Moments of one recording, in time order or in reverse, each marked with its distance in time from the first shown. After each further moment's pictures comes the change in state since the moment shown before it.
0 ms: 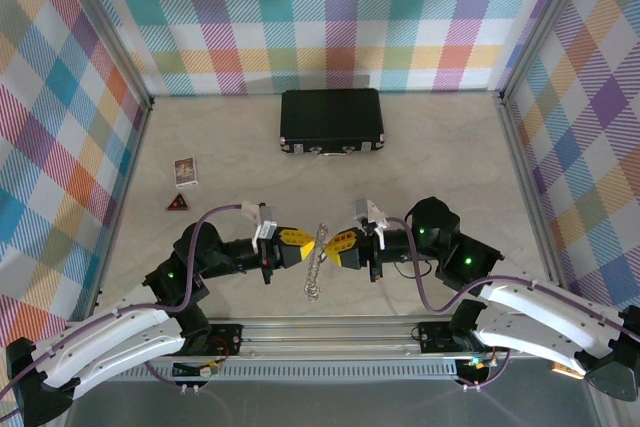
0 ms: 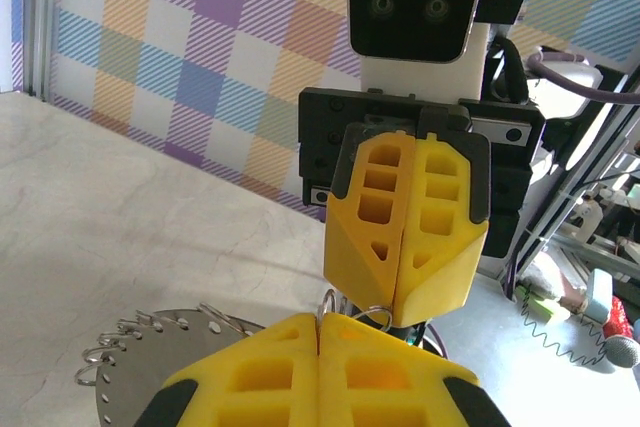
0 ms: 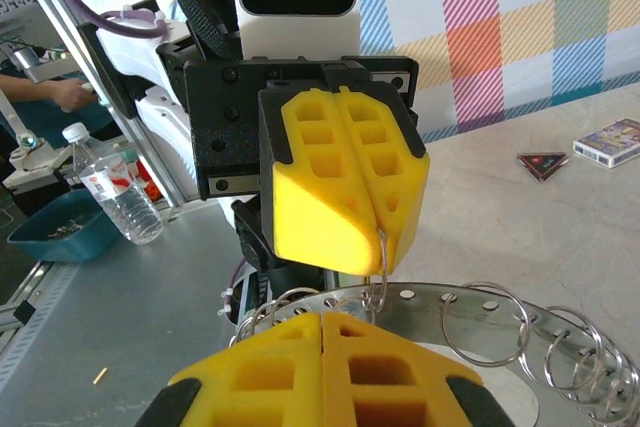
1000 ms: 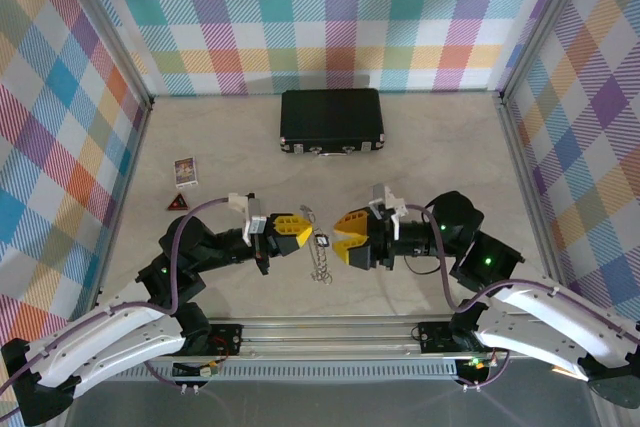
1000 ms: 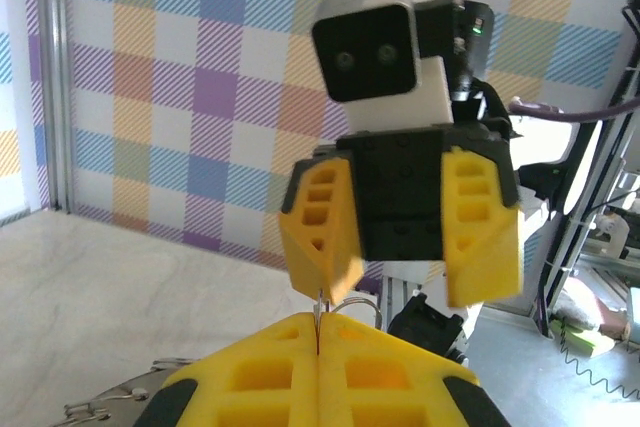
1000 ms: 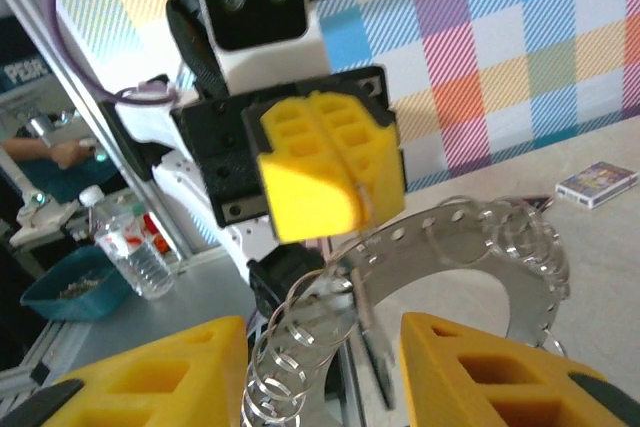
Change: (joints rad) left arm 0.001 0.026 0.106 0.060 0.006 0.123; right arm -0.035 -0.056 0.114 -0.066 0.050 0.100
